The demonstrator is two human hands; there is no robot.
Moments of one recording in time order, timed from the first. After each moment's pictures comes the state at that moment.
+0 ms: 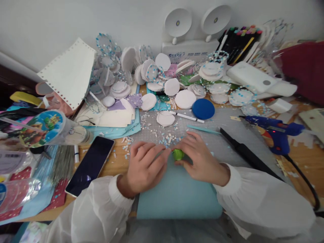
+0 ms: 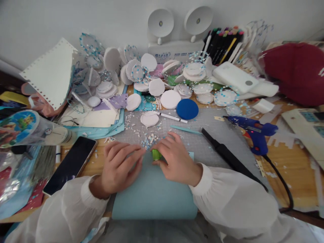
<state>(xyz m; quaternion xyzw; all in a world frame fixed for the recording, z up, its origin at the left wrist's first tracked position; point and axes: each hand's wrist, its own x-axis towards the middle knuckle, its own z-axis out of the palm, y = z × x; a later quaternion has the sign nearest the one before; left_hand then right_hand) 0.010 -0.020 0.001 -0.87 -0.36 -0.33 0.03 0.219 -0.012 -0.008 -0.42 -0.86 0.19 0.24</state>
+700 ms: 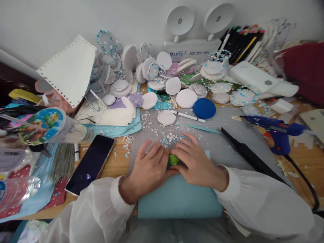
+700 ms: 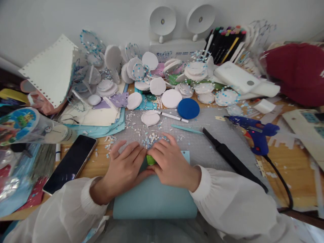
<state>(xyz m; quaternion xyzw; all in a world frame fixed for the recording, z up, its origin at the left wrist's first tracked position) 0.020 -0.026 0.000 -0.90 -0.39 -0.20 0.06 0.204 -0.019 -0.008 -0.38 -0.89 0.14 0.22</state>
